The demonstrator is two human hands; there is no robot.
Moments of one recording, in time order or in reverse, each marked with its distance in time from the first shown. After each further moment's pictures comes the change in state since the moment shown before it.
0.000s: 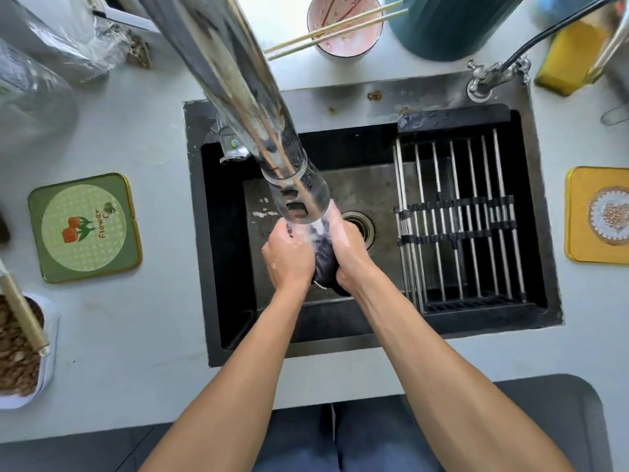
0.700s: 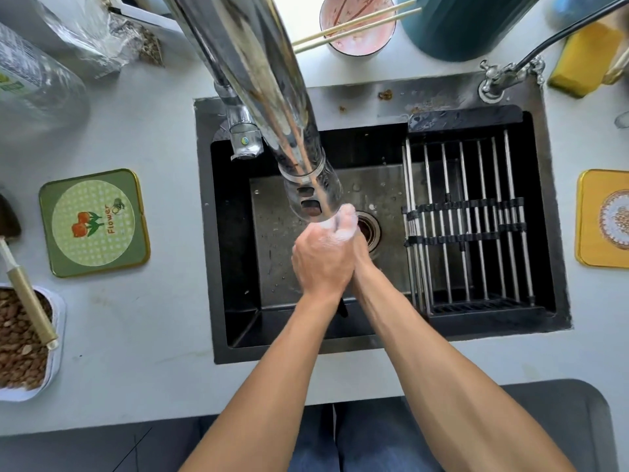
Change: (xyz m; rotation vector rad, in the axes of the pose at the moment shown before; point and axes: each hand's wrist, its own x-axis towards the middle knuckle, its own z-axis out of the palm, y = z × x) left_hand -0.032 0.022 0.012 -0.035 -0.025 0.295; right_hand 0.002 0.013 -0.005 -0.108 0.023 -0.098
